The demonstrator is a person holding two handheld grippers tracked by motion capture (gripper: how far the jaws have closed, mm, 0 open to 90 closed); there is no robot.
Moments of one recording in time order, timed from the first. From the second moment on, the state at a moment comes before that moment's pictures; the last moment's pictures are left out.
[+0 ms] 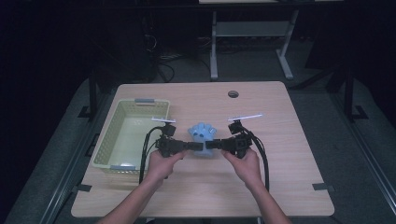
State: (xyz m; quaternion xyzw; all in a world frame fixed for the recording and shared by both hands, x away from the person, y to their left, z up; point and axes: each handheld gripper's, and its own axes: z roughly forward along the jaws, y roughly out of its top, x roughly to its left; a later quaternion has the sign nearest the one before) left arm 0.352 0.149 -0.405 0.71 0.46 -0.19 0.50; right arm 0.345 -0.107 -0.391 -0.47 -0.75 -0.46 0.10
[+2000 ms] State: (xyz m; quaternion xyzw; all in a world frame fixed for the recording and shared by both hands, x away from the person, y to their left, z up) left arm 0.362 0.245 -0.353 0.70 0.45 -0.16 0.53; right arm 0.375 -0.024 -0.339 -0.40 -0.76 -0.50 0.12
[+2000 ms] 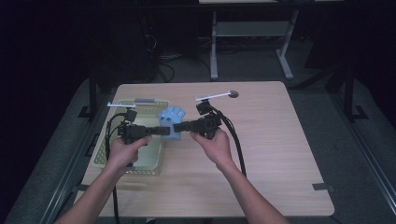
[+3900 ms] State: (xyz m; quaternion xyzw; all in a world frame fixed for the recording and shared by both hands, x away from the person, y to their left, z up) left arm 0.359 0.321 -0.350 0.69 0.48 -0.15 0.52; right arm 0.397 0.051 -0.343 -0.36 -0.77 -0.50 0.16
